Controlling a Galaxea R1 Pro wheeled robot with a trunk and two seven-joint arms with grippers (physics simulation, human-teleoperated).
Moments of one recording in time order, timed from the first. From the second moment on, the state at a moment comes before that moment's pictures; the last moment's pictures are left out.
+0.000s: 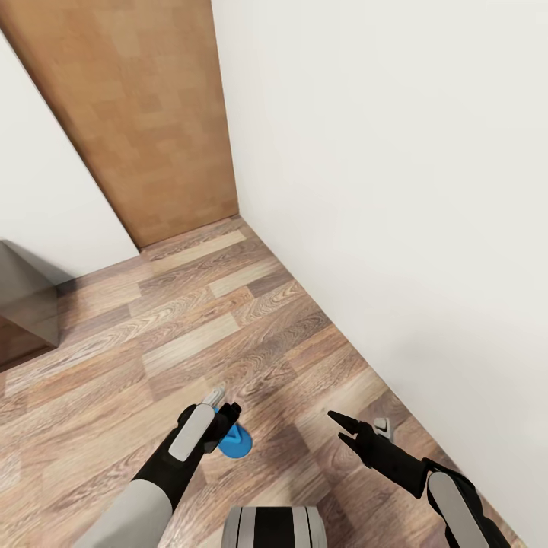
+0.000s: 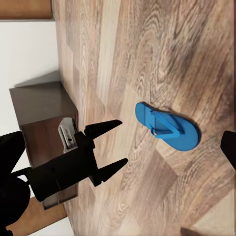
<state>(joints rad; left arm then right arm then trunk) -0.61 -0.13 -0.16 -0.77 1.13 0.34 0.68 -0.20 -0.10 -0.07 -1.24 -0.97 0.77 0.42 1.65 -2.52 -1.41</state>
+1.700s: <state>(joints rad) -0.61 -0.13 -0.16 -0.77 1.13 0.34 0.68 -0.20 -0.10 -0.07 -1.24 -0.97 0.77 0.42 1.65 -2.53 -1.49</state>
